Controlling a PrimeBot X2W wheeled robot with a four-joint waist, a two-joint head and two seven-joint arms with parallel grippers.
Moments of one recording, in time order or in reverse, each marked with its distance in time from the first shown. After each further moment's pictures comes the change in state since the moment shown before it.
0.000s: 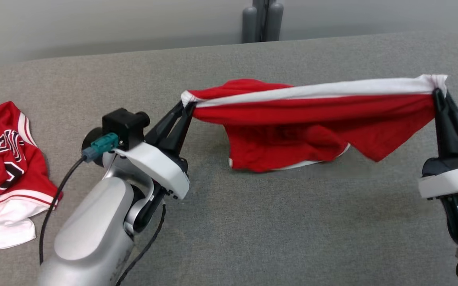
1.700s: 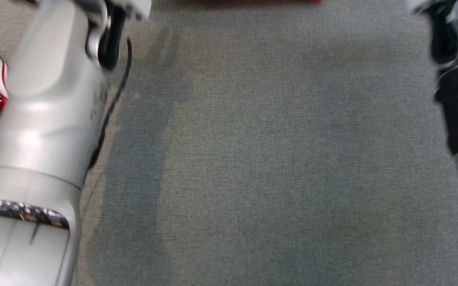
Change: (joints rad) left arm -0.736 -0.138 0.179 0.637 0.039 -0.017 -0.174; right arm -0.934 0.087 0.140 0.782 0.088 0.000 -0.117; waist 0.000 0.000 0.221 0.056
